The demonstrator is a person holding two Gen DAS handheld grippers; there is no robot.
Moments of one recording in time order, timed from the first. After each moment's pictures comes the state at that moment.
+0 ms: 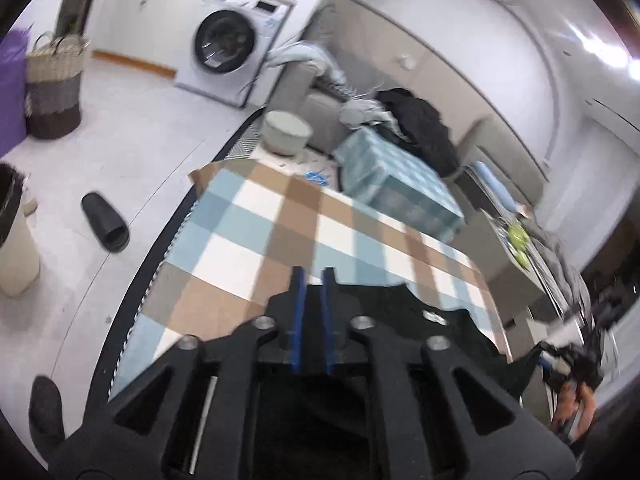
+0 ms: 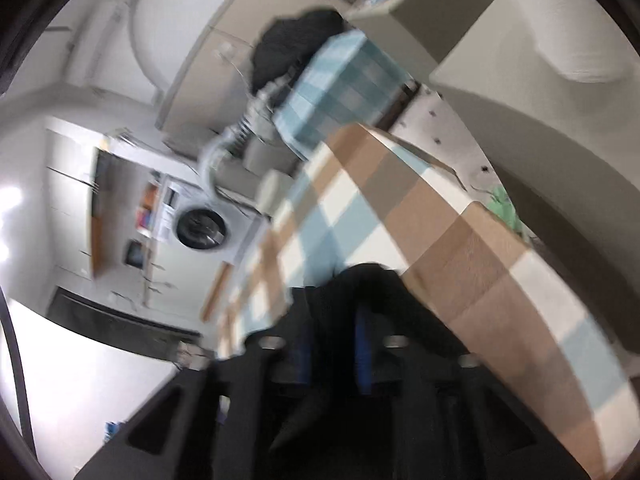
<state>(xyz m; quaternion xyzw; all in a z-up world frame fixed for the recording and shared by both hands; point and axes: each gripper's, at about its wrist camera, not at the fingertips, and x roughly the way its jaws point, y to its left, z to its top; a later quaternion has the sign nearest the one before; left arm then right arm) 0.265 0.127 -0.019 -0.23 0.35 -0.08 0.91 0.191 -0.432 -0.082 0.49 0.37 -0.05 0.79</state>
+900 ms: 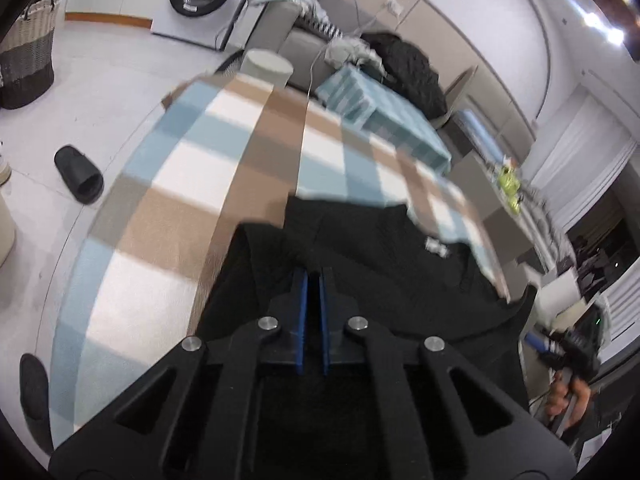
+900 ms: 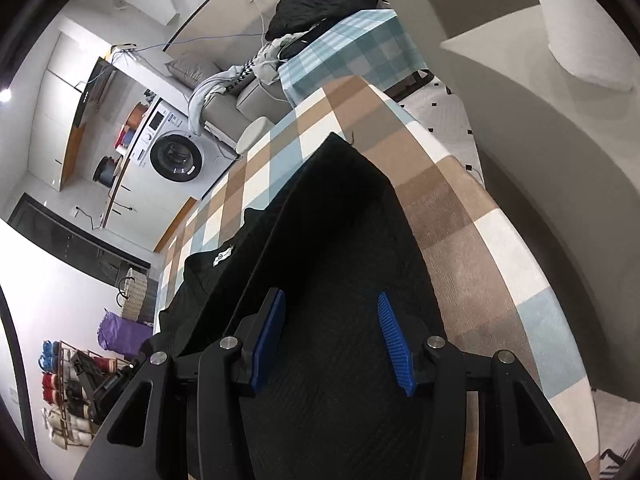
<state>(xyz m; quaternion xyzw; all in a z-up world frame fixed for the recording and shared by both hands) 0.263 0.092 -0.087 -0.22 0.41 -0.15 0.87 0.160 -0.400 -0.104 0.37 0.44 -0.03 0.82</state>
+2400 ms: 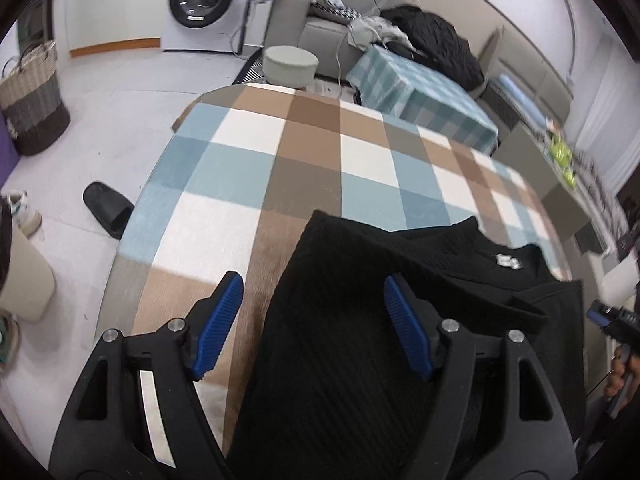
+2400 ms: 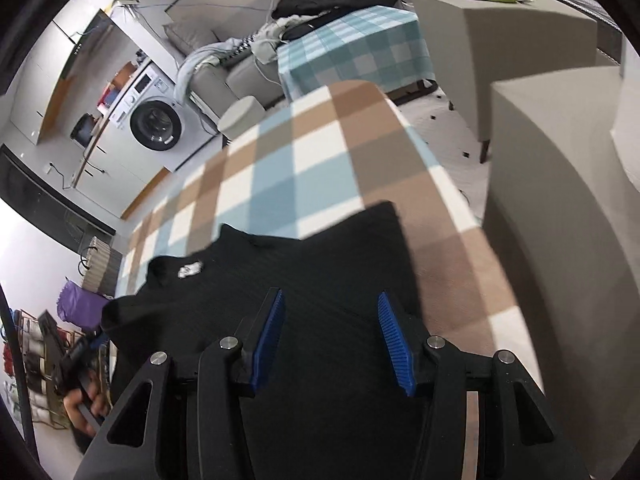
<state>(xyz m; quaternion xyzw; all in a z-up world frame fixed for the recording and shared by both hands) 0.347 0.067 -0.104 -0.10 0.46 -0.09 0.88 0.228 -0.402 -0.106 0.27 0.49 -0.04 0.83</state>
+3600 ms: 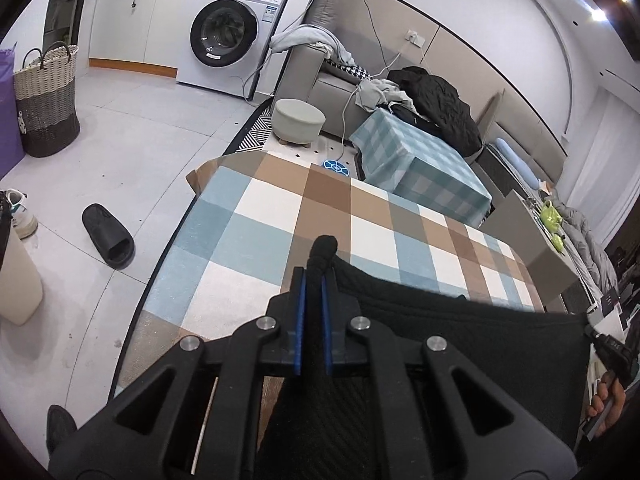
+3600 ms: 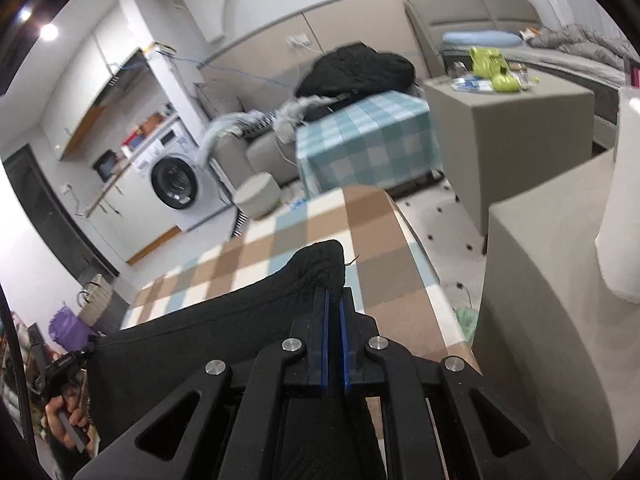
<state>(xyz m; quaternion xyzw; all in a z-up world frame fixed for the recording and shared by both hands) 0.343 0.108 -0.073 -0.17 0.36 -0.06 0.91 0.237 -0.410 -0.065 0.23 0.36 -0.07 0.90</state>
